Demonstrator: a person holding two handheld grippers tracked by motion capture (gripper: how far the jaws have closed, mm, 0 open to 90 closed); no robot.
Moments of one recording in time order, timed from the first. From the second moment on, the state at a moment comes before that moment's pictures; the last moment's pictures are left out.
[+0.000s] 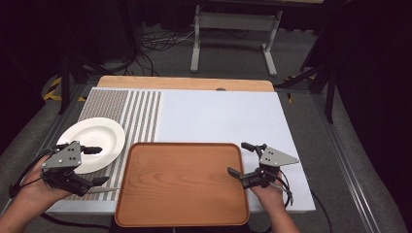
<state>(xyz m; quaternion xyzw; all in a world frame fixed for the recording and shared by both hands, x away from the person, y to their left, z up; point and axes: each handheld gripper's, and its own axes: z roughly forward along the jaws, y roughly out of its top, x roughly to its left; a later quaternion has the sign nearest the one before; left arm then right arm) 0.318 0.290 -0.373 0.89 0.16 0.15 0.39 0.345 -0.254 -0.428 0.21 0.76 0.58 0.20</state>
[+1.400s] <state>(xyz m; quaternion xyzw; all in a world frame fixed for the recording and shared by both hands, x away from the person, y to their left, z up) 0.324 0.333 -0.394 0.97 0.13 0.06 0.17 0.345 -0.253 -0.427 0.20 0.77 0.58 0.20</state>
